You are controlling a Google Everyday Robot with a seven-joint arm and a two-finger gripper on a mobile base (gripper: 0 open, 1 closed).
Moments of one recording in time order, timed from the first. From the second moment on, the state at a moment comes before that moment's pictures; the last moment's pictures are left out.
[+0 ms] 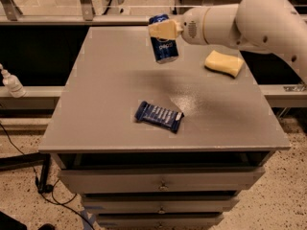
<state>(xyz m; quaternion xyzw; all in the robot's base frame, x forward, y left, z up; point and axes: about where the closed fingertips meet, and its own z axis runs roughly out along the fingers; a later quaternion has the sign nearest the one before) 0.681 -0.042 0.975 -0.27 0.76 0.27 0.53</state>
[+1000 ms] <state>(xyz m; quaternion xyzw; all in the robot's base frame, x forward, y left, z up) 0.622 -0.088 0.963 -0.32 0.65 0.30 0.62</state>
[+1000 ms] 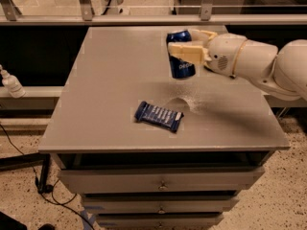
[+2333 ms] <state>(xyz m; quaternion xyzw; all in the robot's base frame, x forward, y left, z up) 0.594 -0.102 0.947 -0.34 0.60 0.30 0.66</state>
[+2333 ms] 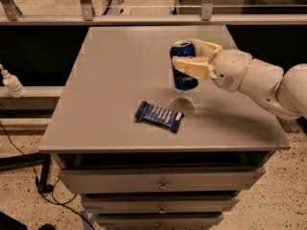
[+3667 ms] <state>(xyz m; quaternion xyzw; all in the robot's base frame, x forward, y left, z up) 0.566 -0.136 0.945 -0.38 0.54 0.34 0.67</state>
